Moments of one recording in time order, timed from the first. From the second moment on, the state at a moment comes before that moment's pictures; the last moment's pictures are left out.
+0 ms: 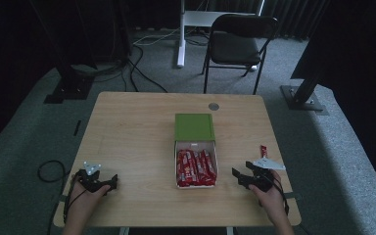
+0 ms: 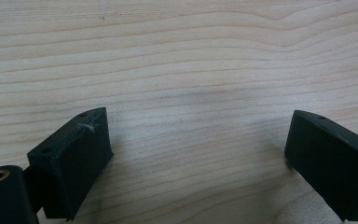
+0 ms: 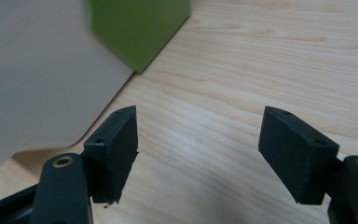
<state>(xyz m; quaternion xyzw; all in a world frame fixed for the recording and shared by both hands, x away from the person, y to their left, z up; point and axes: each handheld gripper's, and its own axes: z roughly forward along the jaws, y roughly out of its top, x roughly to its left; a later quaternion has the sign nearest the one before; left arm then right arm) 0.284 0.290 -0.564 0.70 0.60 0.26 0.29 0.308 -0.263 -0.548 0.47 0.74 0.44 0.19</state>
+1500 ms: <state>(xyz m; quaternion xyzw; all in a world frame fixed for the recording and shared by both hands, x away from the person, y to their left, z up) 0.284 0.291 -0.564 0.69 0.61 0.26 0.28 0.291 -0.233 -0.570 0.30 0.87 0.37 0.14</state>
